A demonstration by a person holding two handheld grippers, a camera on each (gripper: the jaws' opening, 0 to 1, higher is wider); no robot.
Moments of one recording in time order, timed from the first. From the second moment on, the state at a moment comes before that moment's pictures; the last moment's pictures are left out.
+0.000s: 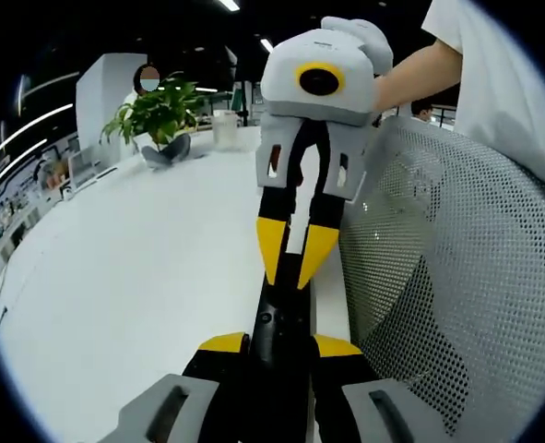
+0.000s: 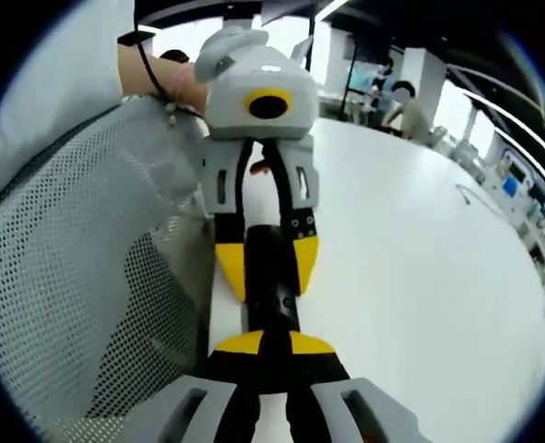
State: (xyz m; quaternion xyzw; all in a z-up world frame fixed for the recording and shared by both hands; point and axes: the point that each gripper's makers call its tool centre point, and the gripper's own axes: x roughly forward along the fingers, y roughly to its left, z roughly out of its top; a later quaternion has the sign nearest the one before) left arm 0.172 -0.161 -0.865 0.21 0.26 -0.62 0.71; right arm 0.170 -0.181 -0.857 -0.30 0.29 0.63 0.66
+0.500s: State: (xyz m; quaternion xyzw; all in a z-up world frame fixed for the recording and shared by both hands) left arm 0.172 -0.161 -0.865 0.21 0.25 -0.63 0.71; right arm 0.168 -0.175 -0.858 -0.34 0.29 0.64 0.62
